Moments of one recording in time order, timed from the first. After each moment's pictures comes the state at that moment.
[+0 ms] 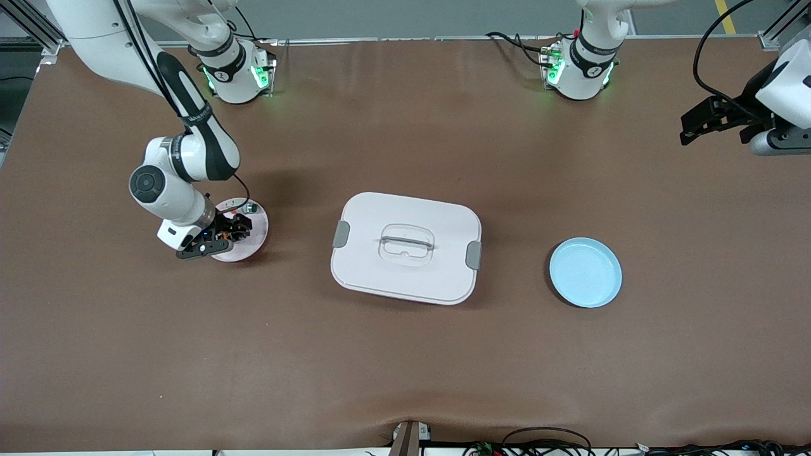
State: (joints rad) left arm 0.04 -0.05 -0.13 -1.55 0.01 1.42 -0.09; right arm 0.11 0.35 -0.01 -2.31 0.06 2.64 -0.19
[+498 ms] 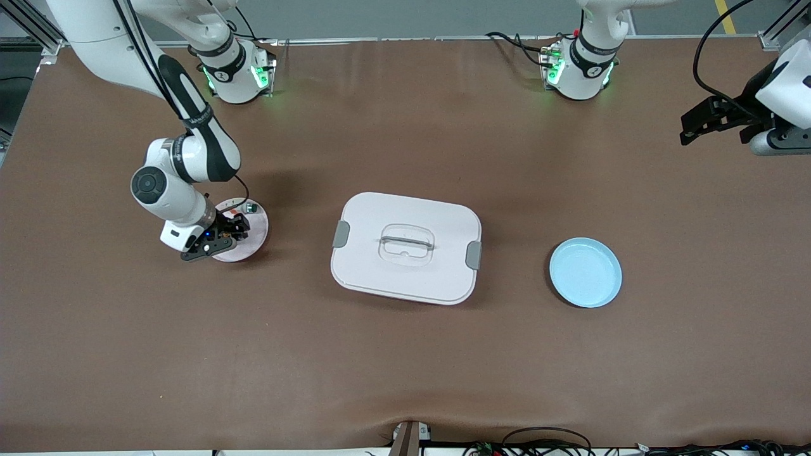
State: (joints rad) left arm 0.04 -0.05 -0.13 -1.55 0.01 1.42 -0.09; right arm 0.11 0.37 -0.02 -2.31 0.06 2.66 -0.28
